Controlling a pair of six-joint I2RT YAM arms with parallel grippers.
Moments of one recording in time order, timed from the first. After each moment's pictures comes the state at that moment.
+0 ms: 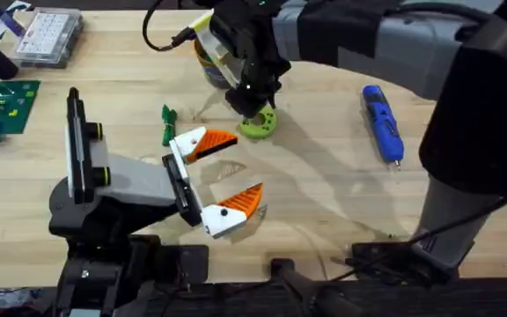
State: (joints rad) left arm -0.03 0.00 0.00 -0.09 1.11 -0.10; right arm 0.72 2.10 1.69 -0.97 -0.06 -0.08
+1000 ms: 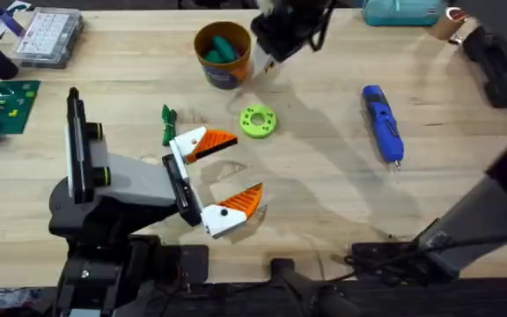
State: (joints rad) left arm -0.03 0.00 0.00 -0.09 1.11 -0.10; right arm 0.60 1.92 1.93 -1.23 -0.06 -0.08
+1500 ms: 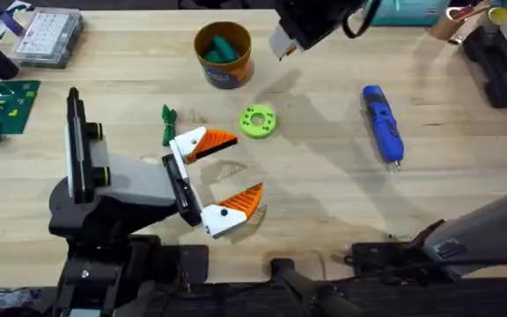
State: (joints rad) left arm -0.03 0.00 0.00 -0.09 1.11 -0.10; right arm 0.59 1.77 1.93 -1.32 -0.06 -0.08
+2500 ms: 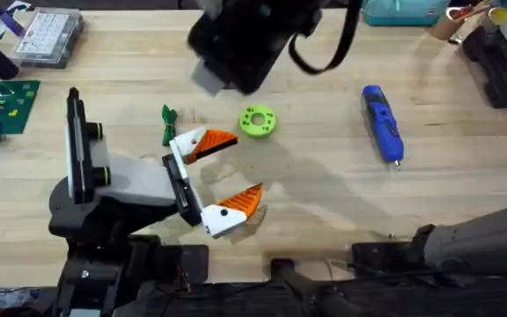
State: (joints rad) left arm -0.03 0.00 0.00 -0.09 1.11 -0.10; right arm 0.94 1.74 2.05 -1.33 -0.06 -0.09
